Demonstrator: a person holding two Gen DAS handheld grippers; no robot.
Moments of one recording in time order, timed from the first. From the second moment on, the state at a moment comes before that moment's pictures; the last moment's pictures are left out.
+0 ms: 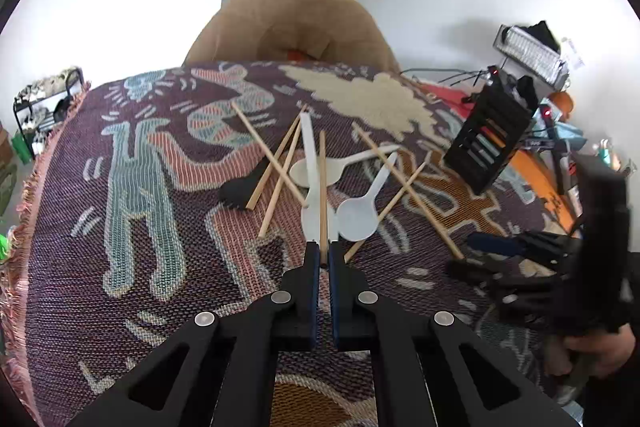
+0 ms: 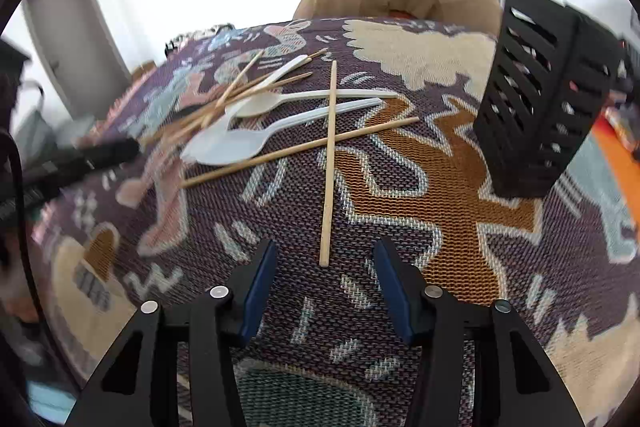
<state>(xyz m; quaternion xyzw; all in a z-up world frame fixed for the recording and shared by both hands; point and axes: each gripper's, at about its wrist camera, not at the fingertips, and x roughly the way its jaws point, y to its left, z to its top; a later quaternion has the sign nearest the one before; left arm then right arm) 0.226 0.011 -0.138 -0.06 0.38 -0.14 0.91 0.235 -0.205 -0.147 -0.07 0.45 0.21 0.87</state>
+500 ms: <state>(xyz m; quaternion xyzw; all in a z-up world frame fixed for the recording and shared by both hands) 0.208 0.016 -0.097 -0.07 0.32 -0.14 0.93 0.219 -0.252 -0.101 0.03 0.42 0.25 0.87</state>
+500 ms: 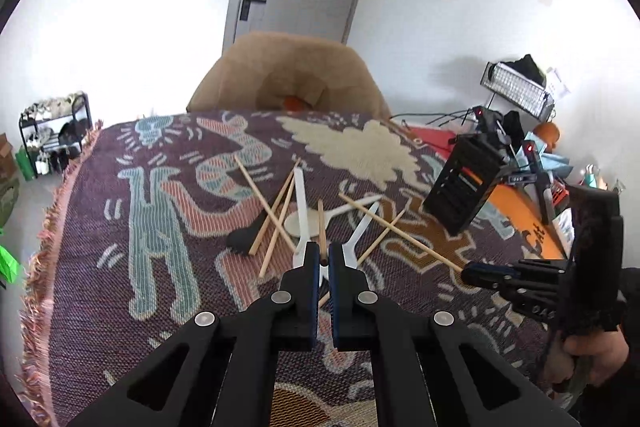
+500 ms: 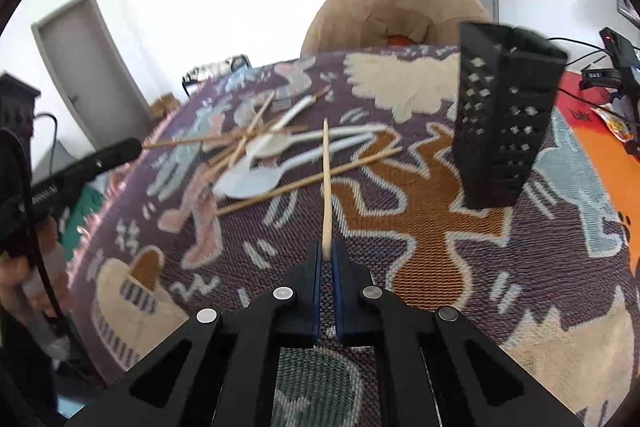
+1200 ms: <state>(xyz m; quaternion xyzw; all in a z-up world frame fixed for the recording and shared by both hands) 0.216 -0.022 -0.014 -0.05 0.23 -0.19 0.95 0.226 -0.312 0.031 0.06 0.29 0.24 0.93</state>
